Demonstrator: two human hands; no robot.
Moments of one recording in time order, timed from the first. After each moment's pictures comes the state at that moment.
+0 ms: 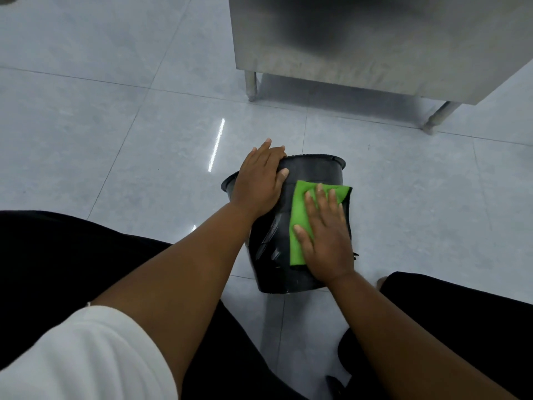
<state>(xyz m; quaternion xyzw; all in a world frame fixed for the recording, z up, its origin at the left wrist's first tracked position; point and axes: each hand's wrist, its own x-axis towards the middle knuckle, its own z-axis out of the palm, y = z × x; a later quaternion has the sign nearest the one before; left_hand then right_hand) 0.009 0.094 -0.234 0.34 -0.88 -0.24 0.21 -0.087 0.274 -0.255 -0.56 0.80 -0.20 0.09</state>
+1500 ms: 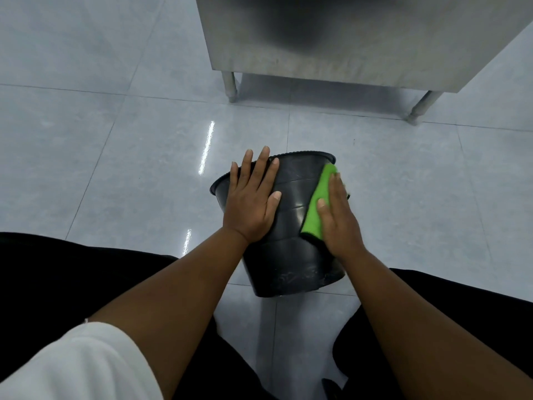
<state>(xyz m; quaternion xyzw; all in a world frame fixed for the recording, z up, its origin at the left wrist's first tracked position) 0.000 0.128 -0.253 0.33 -0.93 -0.11 0.15 -0.151 0.269 -0.255 -0.41 0.82 -0.34 0.24</state>
